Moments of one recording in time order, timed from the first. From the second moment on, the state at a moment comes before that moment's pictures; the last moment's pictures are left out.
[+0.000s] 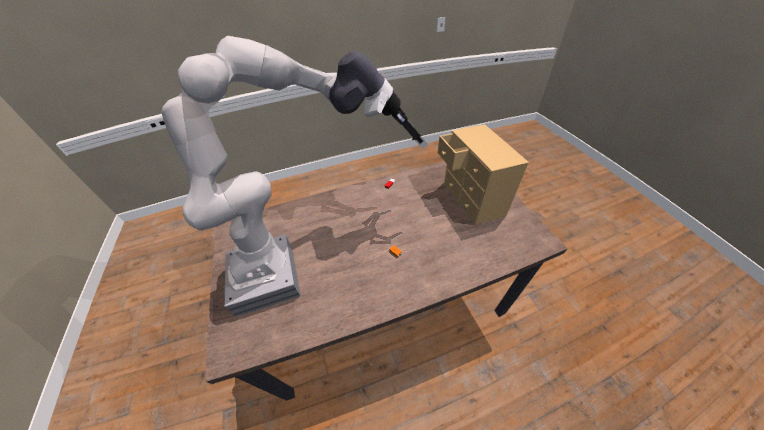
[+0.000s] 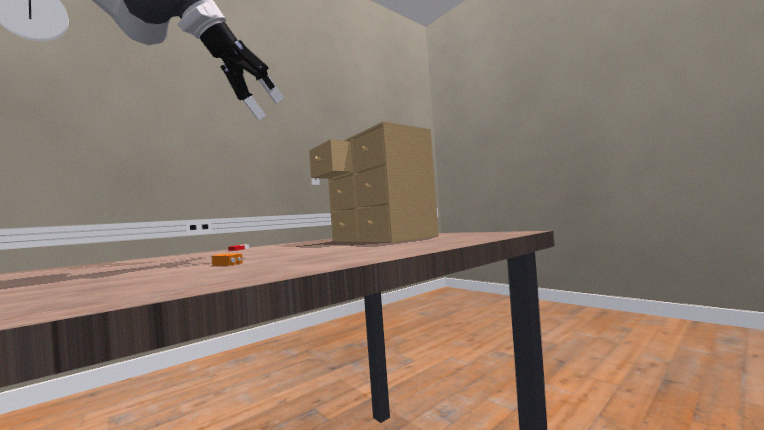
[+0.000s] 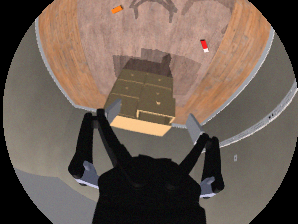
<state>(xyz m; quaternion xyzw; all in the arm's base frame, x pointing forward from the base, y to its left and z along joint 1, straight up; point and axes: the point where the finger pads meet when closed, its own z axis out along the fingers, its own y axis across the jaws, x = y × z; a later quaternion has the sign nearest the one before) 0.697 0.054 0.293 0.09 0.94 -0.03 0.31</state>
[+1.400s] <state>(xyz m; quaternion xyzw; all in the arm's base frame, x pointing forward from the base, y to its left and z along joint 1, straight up) 0.697 0.052 0.299 0.11 0.99 -0.01 0.10</state>
